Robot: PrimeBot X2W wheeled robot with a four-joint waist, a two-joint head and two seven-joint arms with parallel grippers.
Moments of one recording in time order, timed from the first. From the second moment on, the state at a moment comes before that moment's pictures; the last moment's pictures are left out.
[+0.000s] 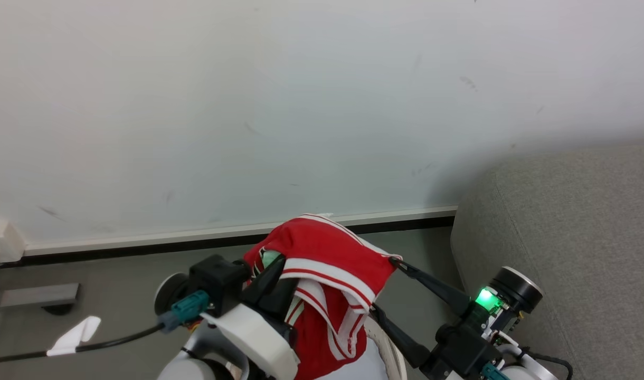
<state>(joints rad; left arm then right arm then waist) -0.27 0.27 -0.50 -0.13 -0.40 0.03 0.08 -0.36 -0.23 0.67 0.17 0.03 0.13 -0.26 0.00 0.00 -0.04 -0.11</state>
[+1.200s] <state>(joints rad) -0.26 0.24 -0.59 -0.06 -0.40 0.00 0.02 -0.39 -0.09 0.46 0.32 0.28 0.13 -0.26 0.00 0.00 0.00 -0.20</state>
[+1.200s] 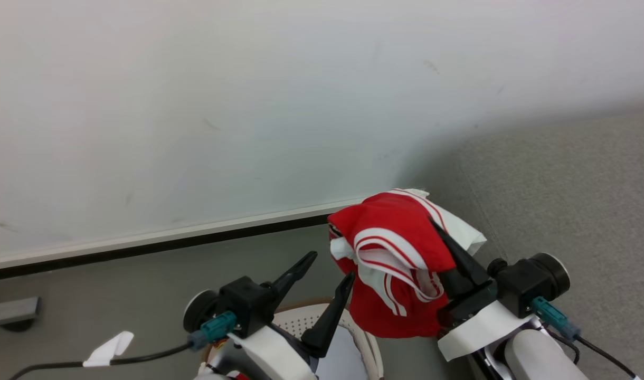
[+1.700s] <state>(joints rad) -0.28 0.24 -0.62 -0.06 -0.38 -0.01 -0.01 -0.34 -0.12 0.30 0.23 0.28 0.13 -0.24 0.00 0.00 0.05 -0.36</state>
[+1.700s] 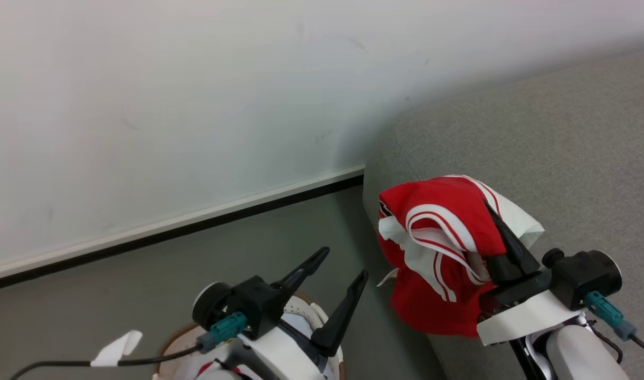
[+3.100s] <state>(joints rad) -0.59 0.32 -0.62 -0.17 -0.34 -0.08 -0.10 -1.10 -0.08 -1.06 0.67 -0.53 0.13 -0.17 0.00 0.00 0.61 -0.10</state>
